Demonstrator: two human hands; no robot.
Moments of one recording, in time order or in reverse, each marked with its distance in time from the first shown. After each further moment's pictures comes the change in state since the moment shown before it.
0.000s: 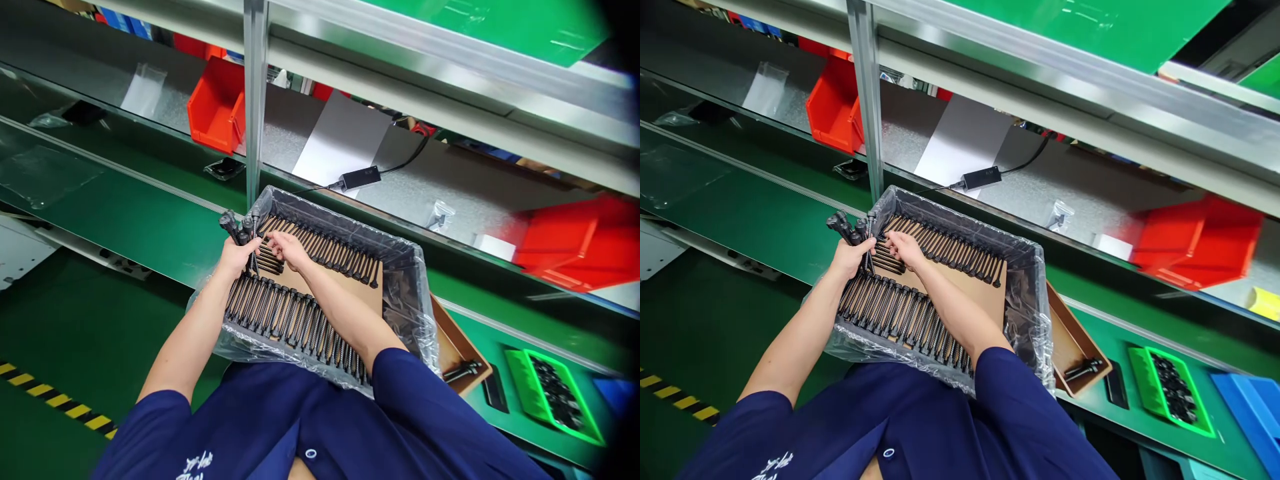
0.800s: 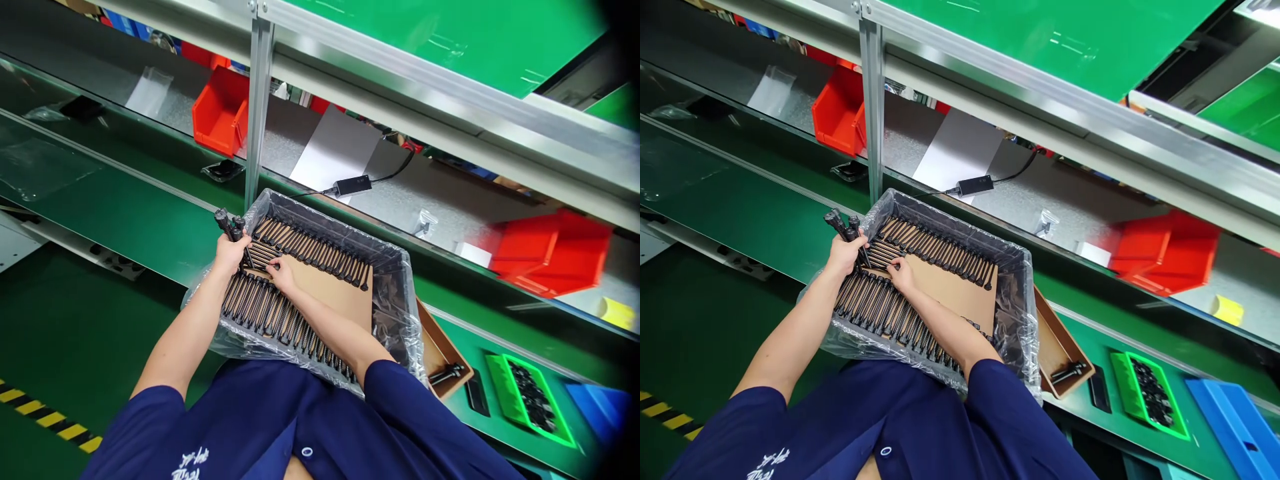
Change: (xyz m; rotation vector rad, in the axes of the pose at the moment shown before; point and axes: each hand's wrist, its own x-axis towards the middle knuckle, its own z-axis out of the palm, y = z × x) left_hand 0.004 -0.001 0.001 -0.089 0.230 -0.018; right_hand -0.043 0.068 0.018 -0.215 0.233 0.036
